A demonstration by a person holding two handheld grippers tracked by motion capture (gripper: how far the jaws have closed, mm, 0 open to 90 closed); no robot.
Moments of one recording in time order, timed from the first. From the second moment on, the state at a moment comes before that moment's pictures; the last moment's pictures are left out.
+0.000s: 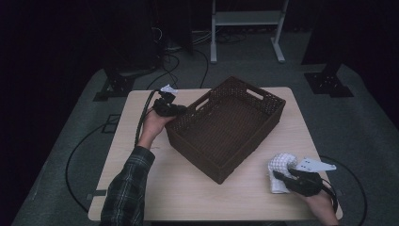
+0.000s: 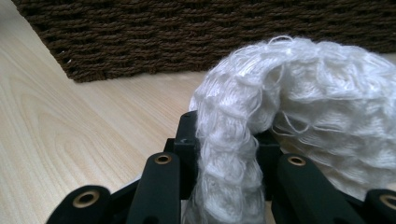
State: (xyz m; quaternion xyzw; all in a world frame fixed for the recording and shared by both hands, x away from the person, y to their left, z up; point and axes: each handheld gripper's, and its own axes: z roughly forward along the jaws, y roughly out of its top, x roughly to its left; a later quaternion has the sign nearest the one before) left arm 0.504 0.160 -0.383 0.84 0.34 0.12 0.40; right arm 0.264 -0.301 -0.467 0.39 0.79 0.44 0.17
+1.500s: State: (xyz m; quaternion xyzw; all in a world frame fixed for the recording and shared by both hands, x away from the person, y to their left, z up) left arm 0.380 0.265 -0.400 0.80 0.38 0.15 0.44; right arm 0.266 -0.295 -0.467 0.39 0.80 0.43 0.17
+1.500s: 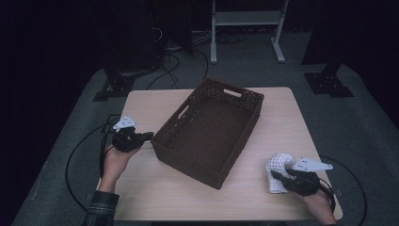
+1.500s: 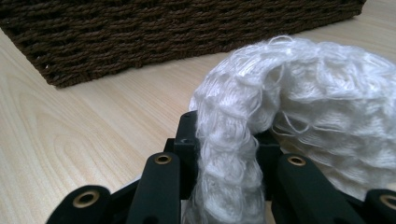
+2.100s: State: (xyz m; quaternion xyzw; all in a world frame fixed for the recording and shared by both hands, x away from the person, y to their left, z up) left arm 0.344 0.234 -0.406 0.82 0.33 0.09 0.47; right arm 0.266 -0.306 -0.467 0.40 0.79 0.42 0.19
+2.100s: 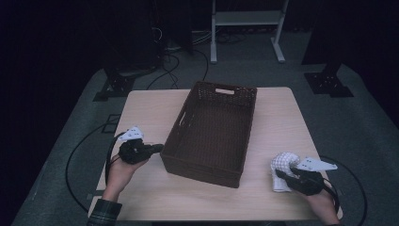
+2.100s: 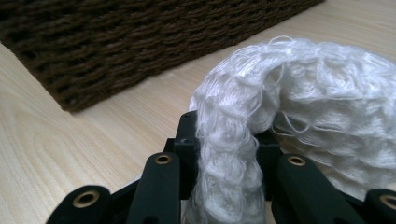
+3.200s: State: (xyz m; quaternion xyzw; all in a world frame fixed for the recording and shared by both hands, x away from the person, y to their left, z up) left arm 0.285 0.156 -0.448 0.85 0.24 0.06 0.46; right arm 0.260 -0.317 -0.465 0.42 0.78 0.41 0.20
